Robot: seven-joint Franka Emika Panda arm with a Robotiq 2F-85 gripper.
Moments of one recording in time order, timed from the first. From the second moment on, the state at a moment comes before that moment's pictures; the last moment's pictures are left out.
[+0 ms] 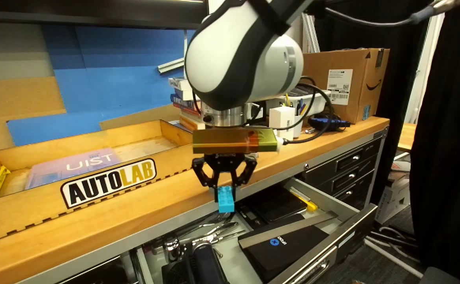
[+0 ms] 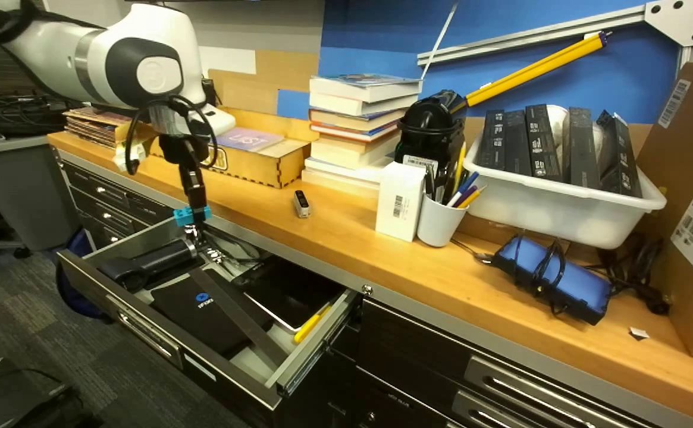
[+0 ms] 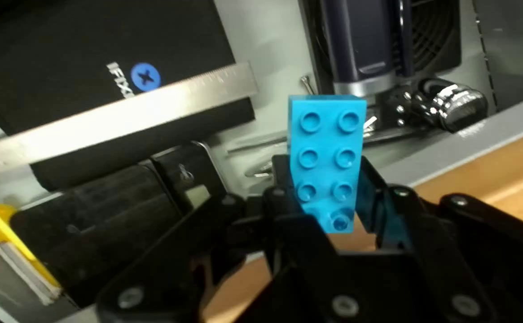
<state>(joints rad) 0.18 0.00 0.10 -2.31 0.02 2.35 0.72</state>
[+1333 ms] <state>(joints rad) 0.11 -0.23 0.10 -2.61 0.33 2.08 0.37</state>
